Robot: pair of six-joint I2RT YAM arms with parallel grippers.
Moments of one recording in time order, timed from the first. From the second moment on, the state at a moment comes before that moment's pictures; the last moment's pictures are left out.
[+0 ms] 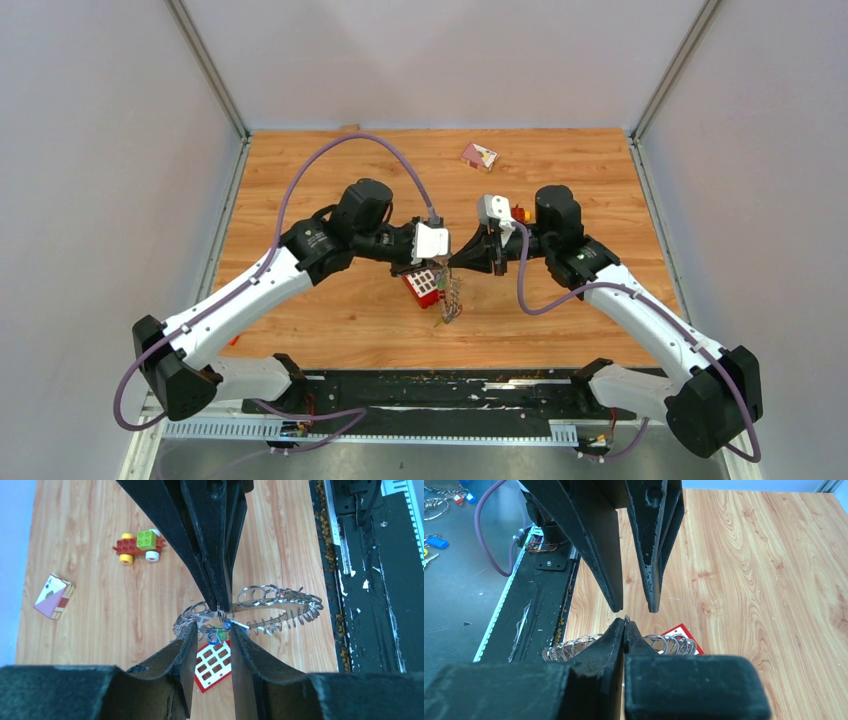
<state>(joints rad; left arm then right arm) -0.81 1.25 1.22 -0.58 0.58 0.66 0.53 1.13 0.88 -0.05 -1.06 -0.31</state>
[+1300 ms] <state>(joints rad) -0.81 1.29 1.21 -0.55 0.61 0.66 0.53 1.13 0.88 -0.06 -1.05 -0.32</state>
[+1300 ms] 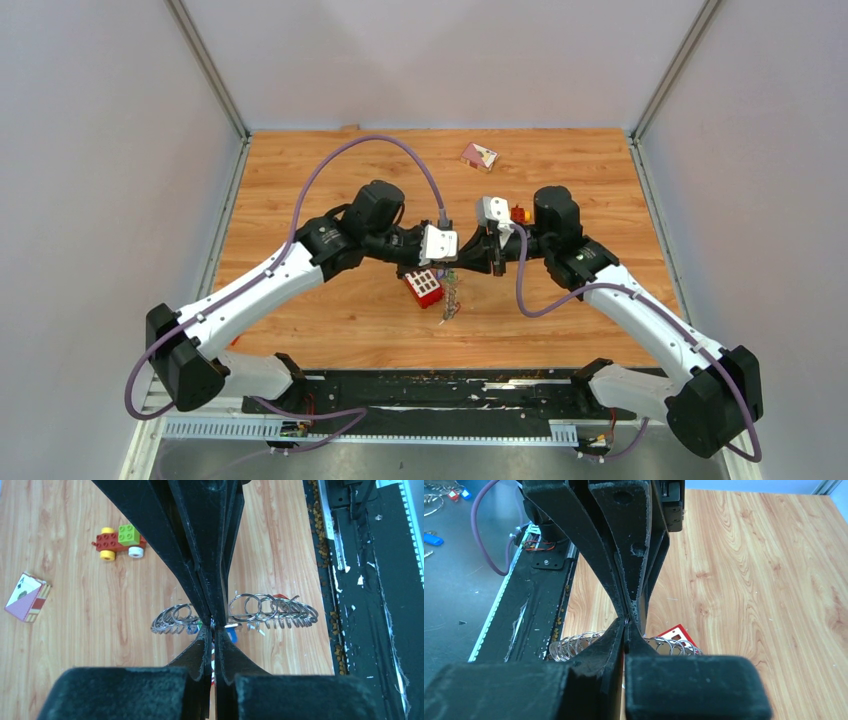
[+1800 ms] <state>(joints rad) -0.82 1.31 1.37 -0.82 0.48 0.65 0.52 1.13 0.88 -0.04 -1.00 -0.36</state>
